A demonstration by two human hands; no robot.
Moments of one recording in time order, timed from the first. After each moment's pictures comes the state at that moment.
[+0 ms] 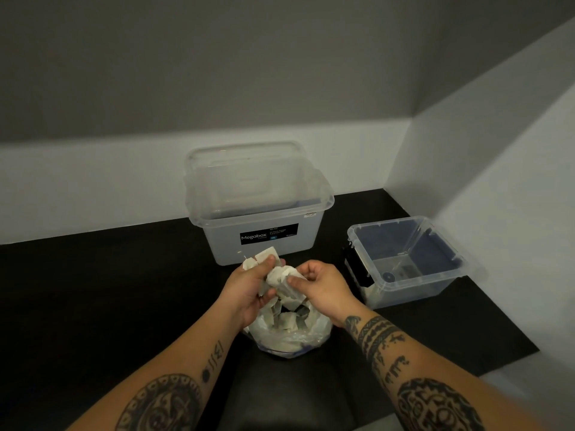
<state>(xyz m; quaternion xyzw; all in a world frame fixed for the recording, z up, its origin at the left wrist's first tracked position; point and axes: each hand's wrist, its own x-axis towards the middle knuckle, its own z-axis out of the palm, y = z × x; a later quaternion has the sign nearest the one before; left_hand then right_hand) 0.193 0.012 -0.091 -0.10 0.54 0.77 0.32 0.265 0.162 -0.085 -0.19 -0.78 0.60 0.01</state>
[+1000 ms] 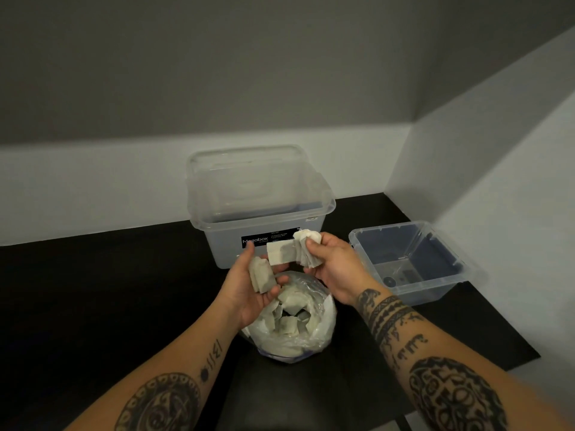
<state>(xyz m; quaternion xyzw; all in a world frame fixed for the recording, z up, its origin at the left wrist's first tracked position) 0.186 0.010 -0.083 -0.09 0.44 0.81 0.38 0.244 0.177 -0.037 -0.19 -0.59 0.79 0.01</state>
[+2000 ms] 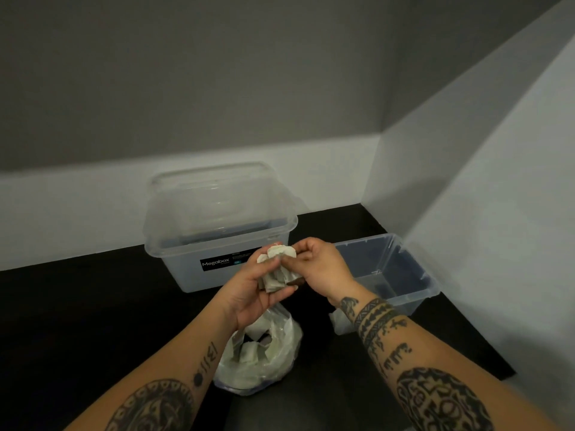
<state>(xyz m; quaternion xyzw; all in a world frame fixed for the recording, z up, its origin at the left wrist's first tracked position) 0.195 0.095 -0.046 0.04 0.43 0.80 0.41 0.246 0.249 -0.023 -0.16 -0.76 0.63 0.05</state>
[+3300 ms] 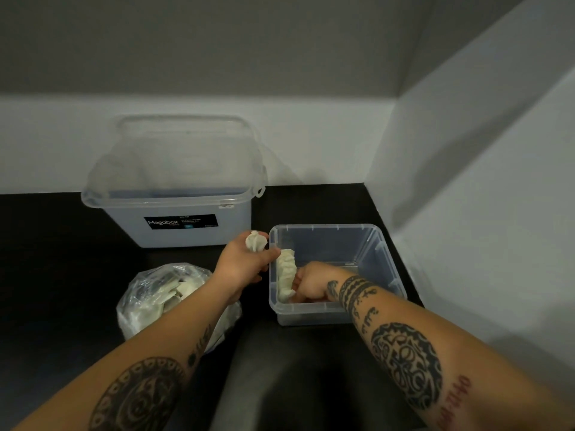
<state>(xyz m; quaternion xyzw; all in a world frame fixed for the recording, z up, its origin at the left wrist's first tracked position) 0.205 0.218 -0.095 -0.04 0.78 0.61 0.17 0.229 0.387 -0.104 -0.08 -0.89 0.26 -0.36</state>
